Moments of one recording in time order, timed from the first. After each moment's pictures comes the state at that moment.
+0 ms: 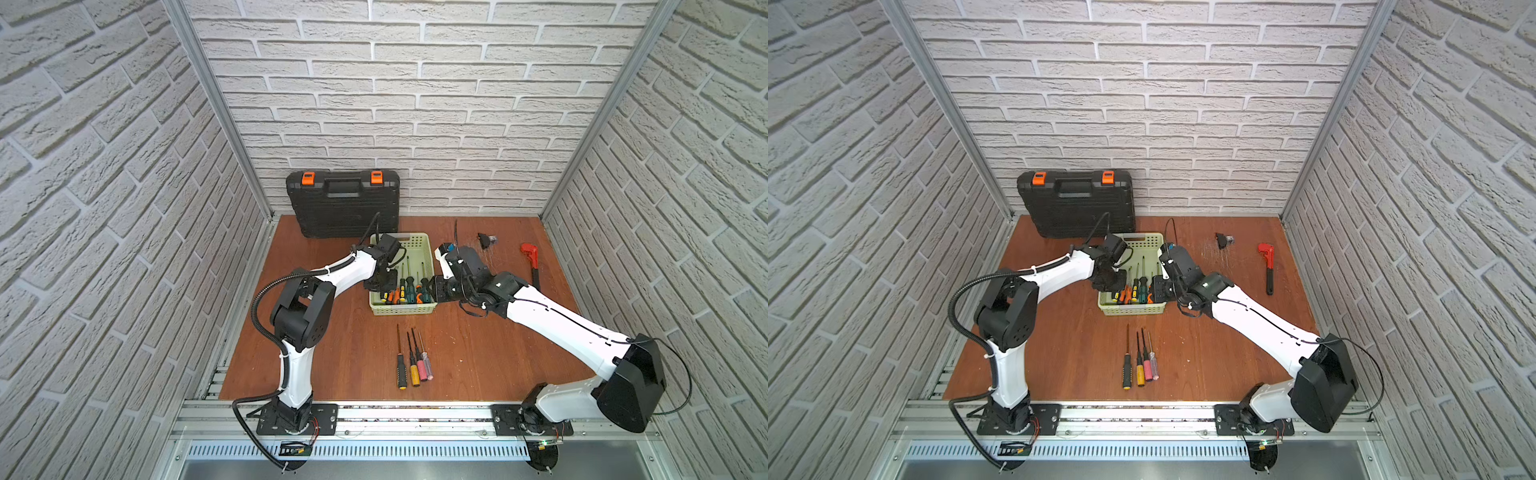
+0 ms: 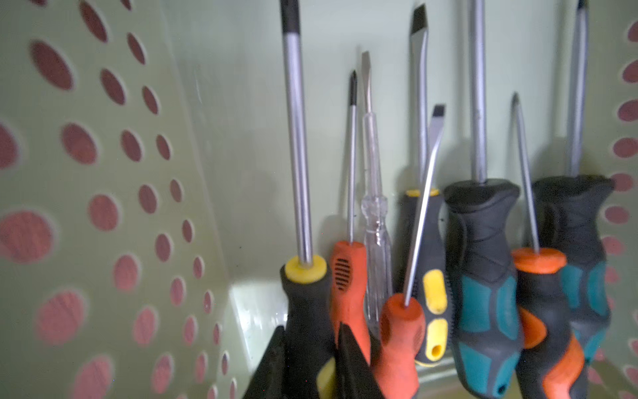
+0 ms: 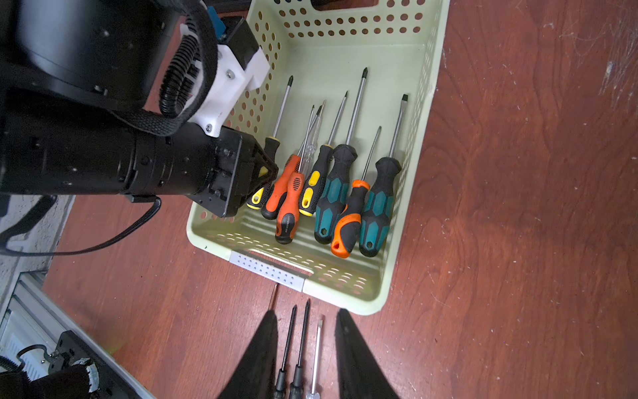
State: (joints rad) left arm -0.56 1.97 1.45 -0.74 -0.01 -0.44; right arm 0.64 1.39 1.14 -0.60 0.00 0.52
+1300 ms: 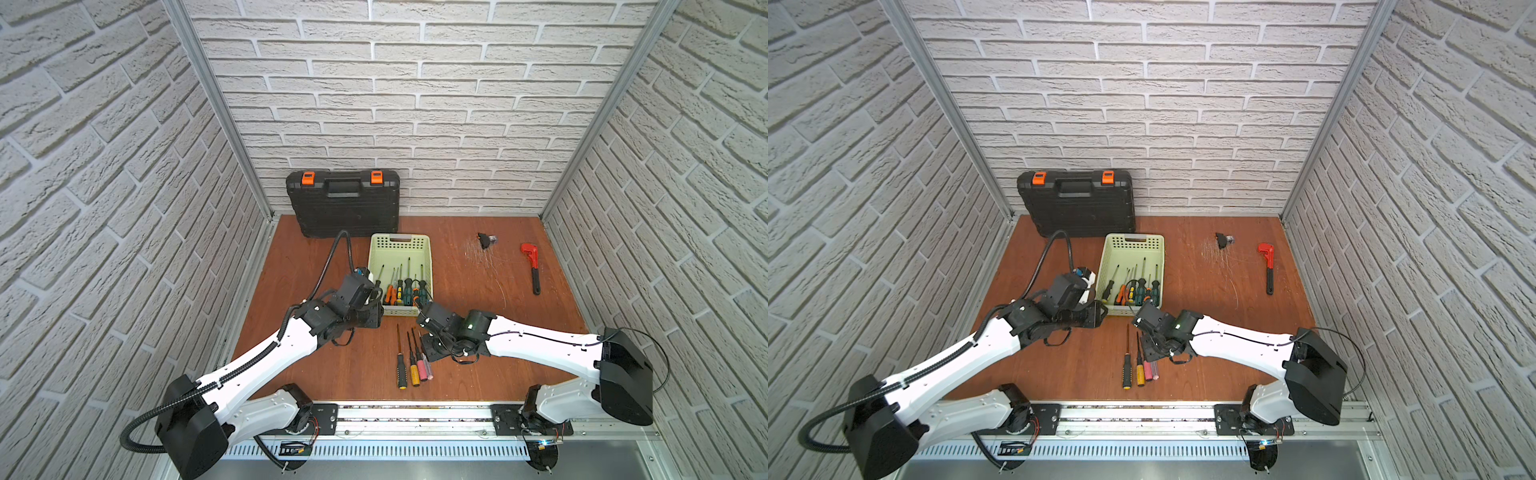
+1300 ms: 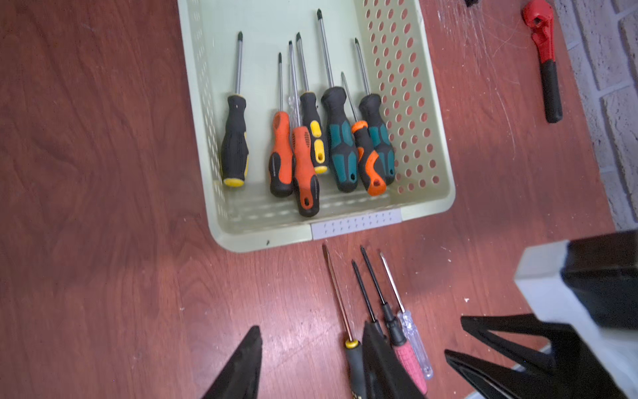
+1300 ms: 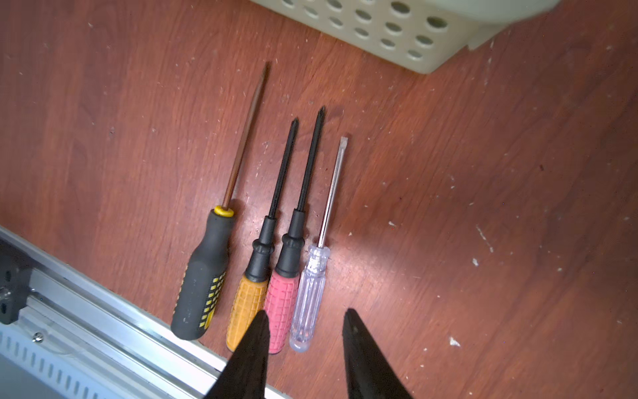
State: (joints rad) left arm -0.74 1.07 0.82 -0.63 -0.04 -0.59; right arm 0.98 1.43 0.91 -0.72 0.07 0.71
